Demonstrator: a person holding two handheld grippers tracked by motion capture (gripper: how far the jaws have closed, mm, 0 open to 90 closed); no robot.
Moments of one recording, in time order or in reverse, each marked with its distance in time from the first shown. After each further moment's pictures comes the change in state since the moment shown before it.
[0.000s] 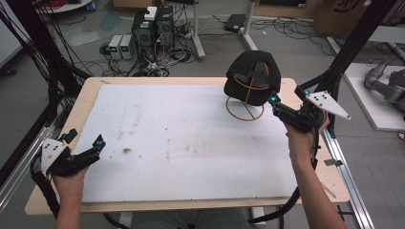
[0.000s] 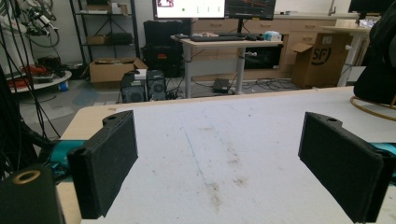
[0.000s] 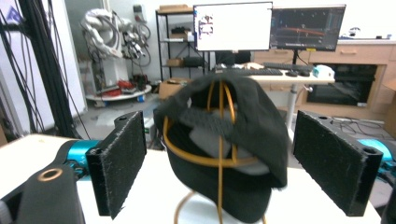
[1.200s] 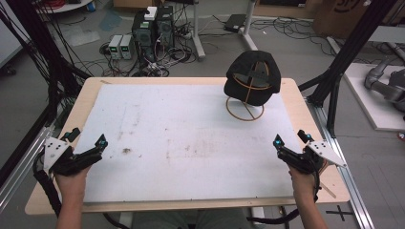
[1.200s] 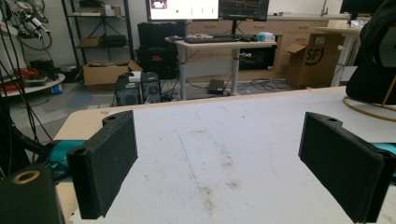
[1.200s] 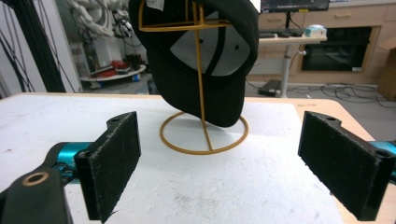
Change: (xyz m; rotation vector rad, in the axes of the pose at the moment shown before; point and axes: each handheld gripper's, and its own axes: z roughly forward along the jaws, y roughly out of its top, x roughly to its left) left arm -0.004 0.001 0.003 -0.011 -0.023 0.006; right arm -0.026 -0.115 -0.053 0.064 -0.018 0.046
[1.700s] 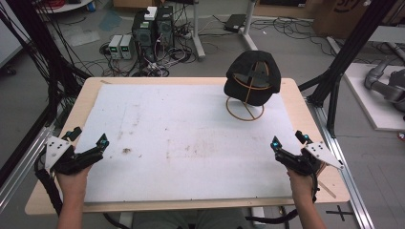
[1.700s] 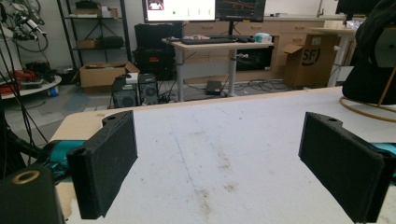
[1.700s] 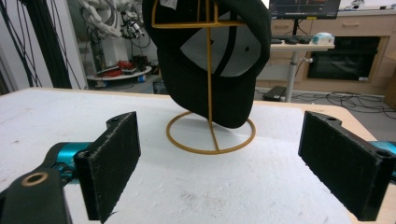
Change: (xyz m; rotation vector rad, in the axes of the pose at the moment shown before) left arm -0.001 0.001 0.002 -0.005 -0.013 0.003; right arm 0.004 -0.005 0.000 -0.017 0.024 -0.025
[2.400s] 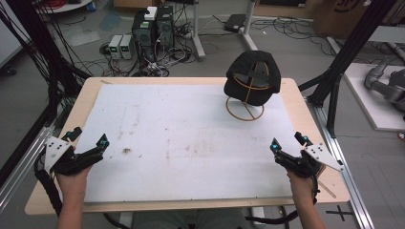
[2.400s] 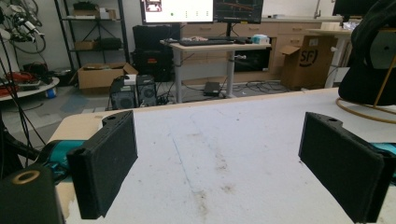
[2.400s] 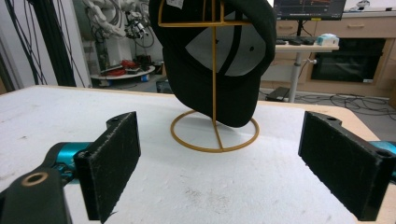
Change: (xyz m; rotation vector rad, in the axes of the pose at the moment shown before) left arm -0.002 0.001 -0.001 -0.001 -0.009 0.002; right arm 0.002 -0.002 -0.004 0.002 0.014 -0.017
